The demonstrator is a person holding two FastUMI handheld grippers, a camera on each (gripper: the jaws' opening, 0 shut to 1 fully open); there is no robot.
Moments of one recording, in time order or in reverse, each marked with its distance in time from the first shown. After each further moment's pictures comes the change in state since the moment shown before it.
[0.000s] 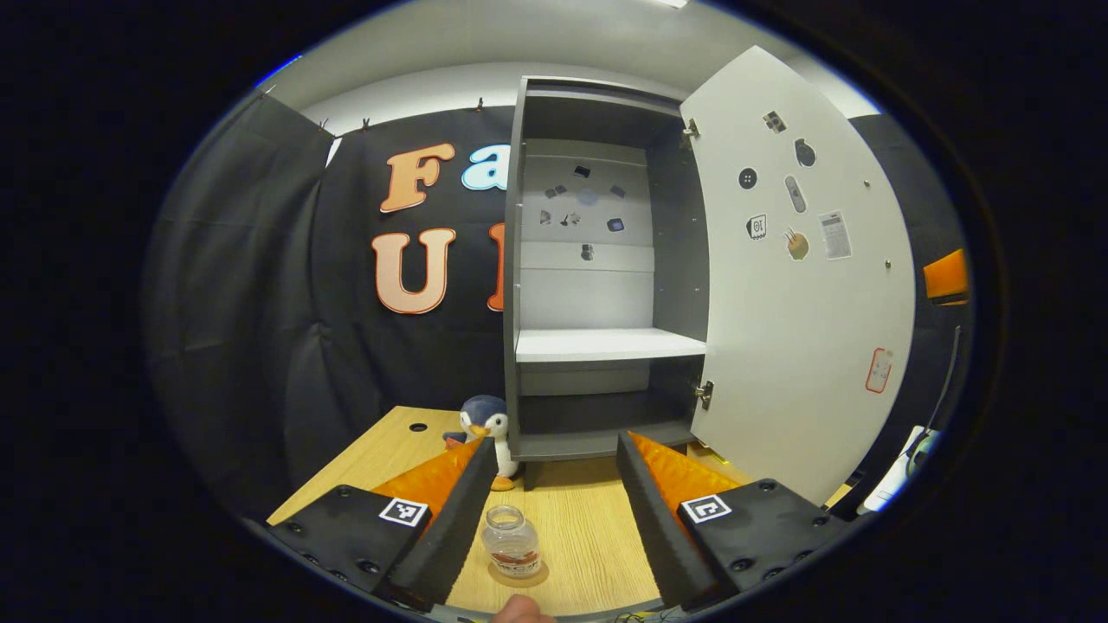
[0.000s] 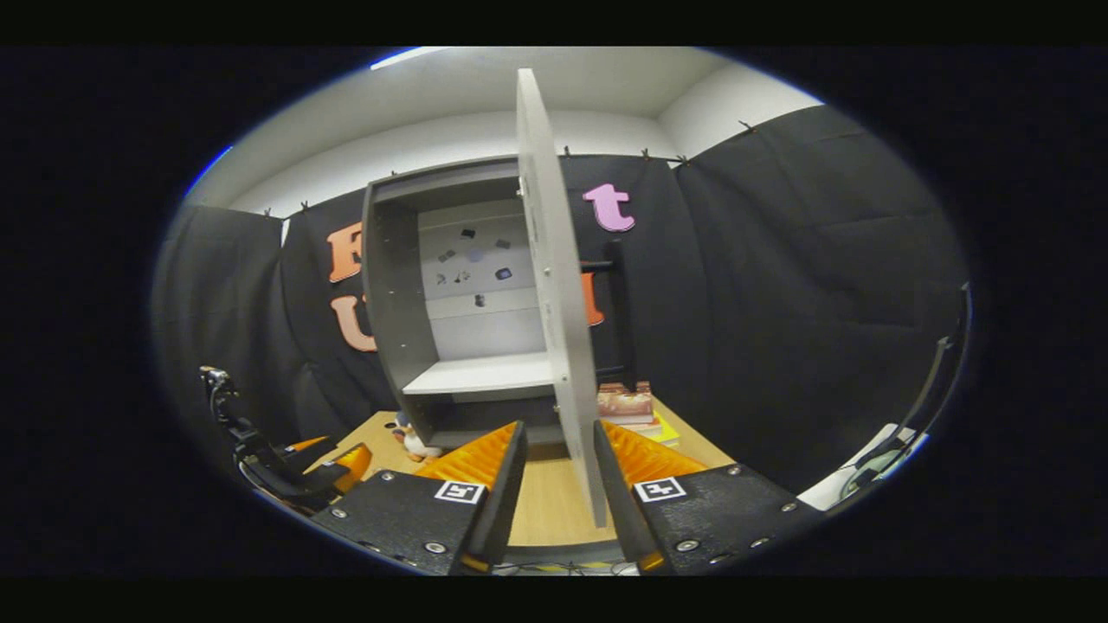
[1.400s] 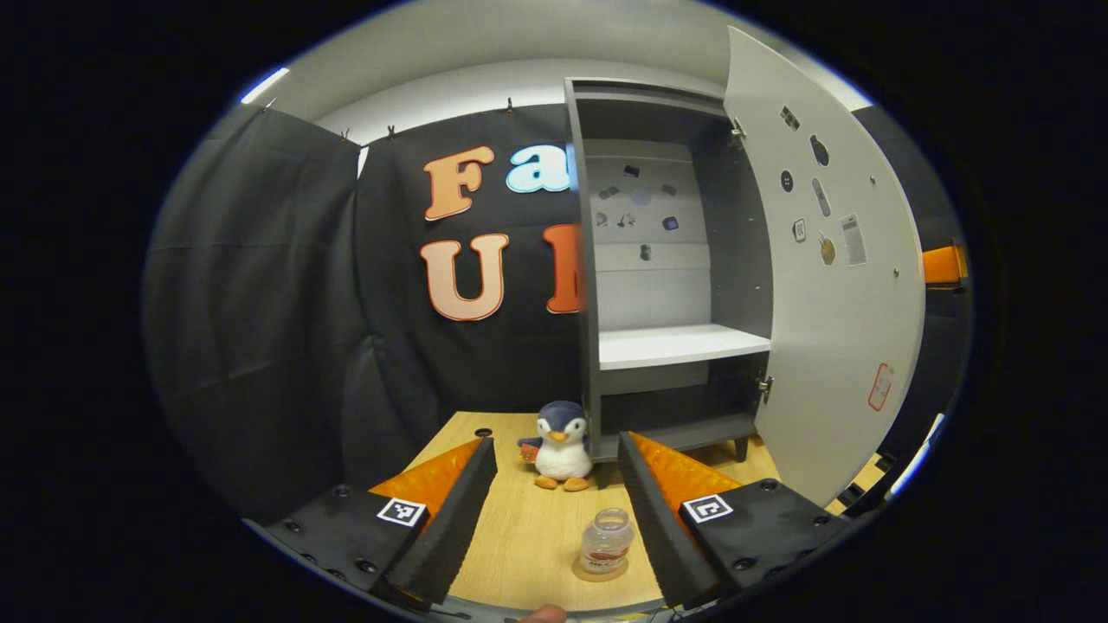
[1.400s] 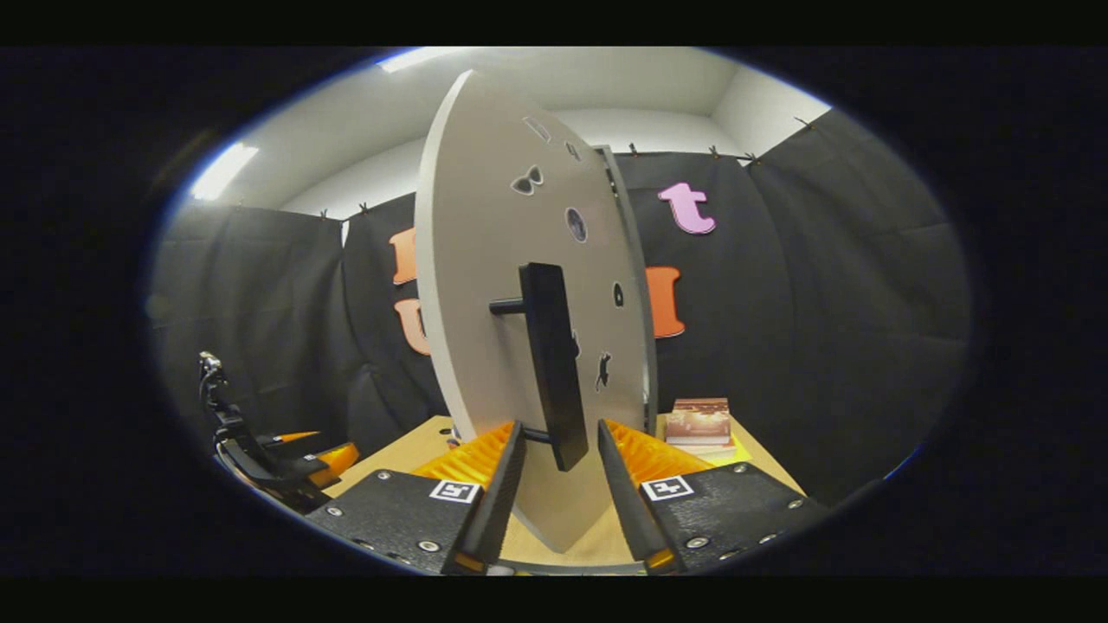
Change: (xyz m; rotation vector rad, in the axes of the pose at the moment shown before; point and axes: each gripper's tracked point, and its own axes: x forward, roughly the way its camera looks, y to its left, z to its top) left arm -0.016 0.113 0.018 0.043 0.042 0.153; right arm 0.070 0.113 0.008 -0.020 -0.005 0.302
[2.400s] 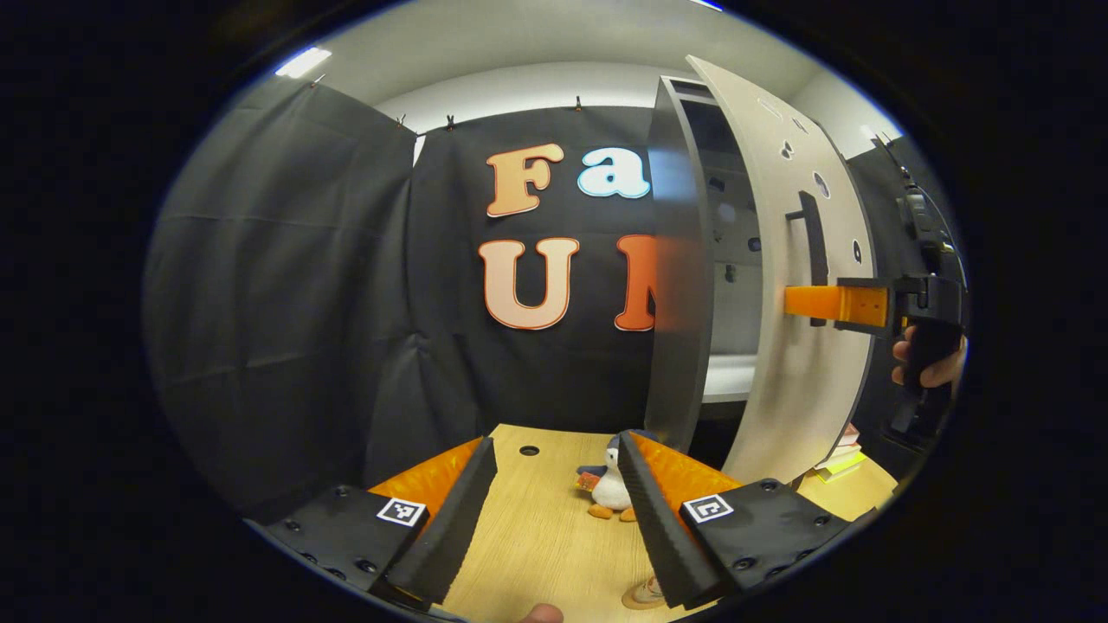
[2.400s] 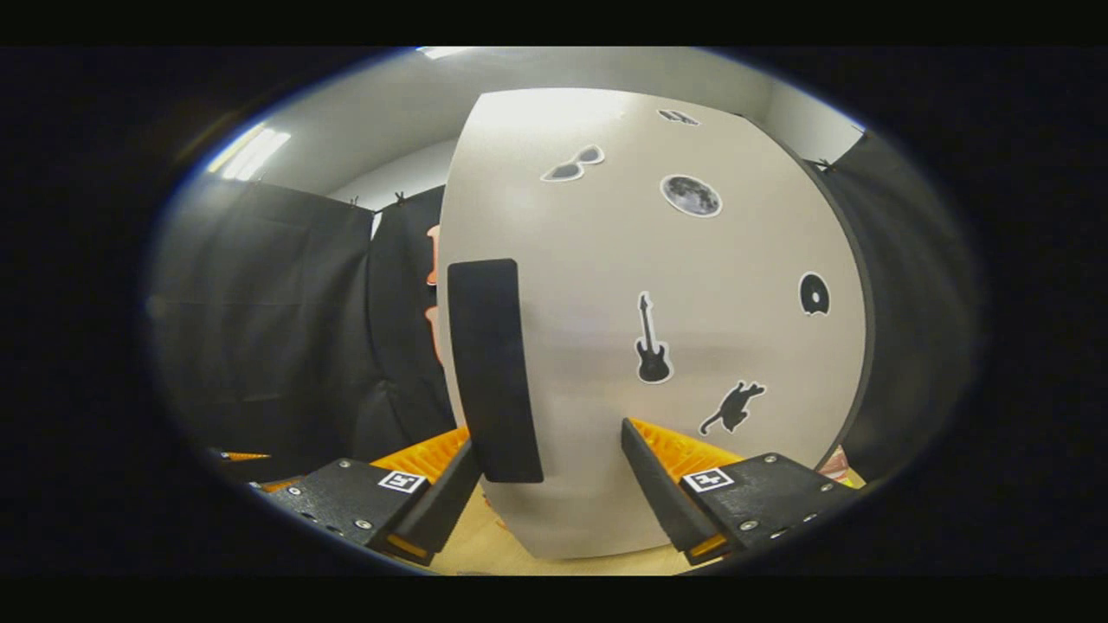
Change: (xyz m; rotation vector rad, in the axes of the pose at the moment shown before) left arm 0.083 0.098 0.010 -0.095 -0.043 0.106; right arm 0.195 0.076 -0.043 -0.056 -0.111 0.069
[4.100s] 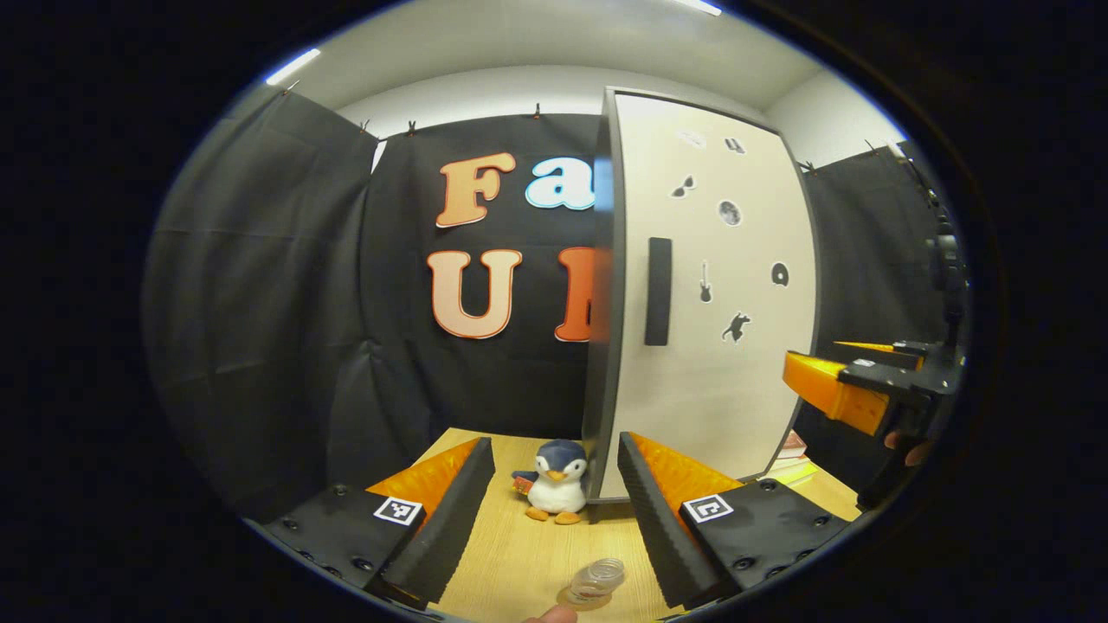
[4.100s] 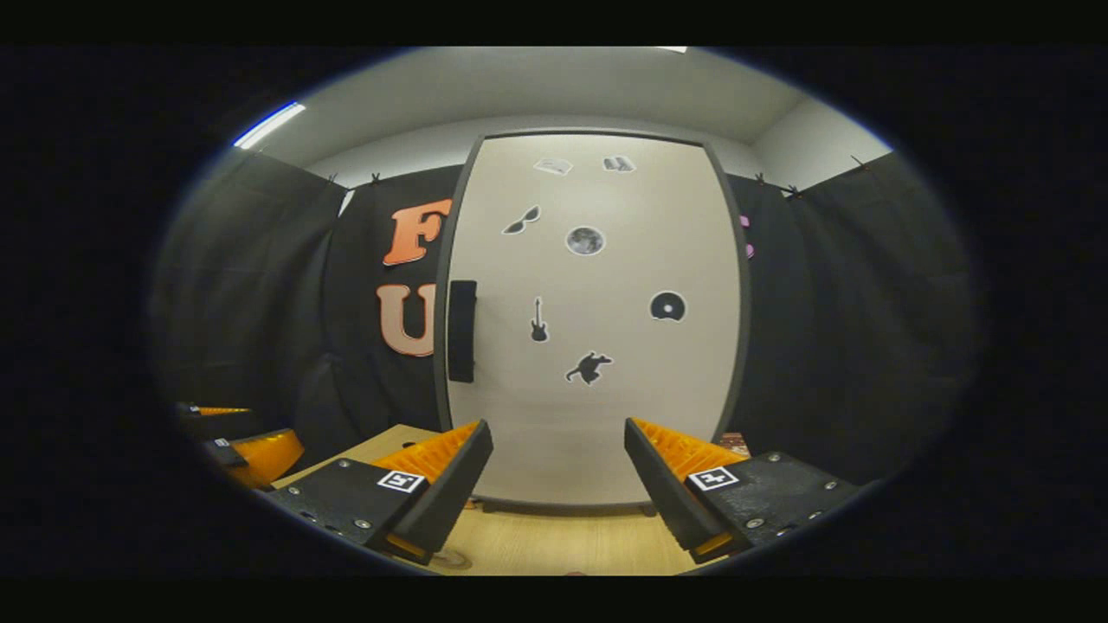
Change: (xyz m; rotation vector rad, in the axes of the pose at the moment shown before) left arm -0.053 -0.110 0.045 0.002 -0.025 -0.127; right arm -0.182 -0.088 -0.012 -0.114 0.044 -0.192
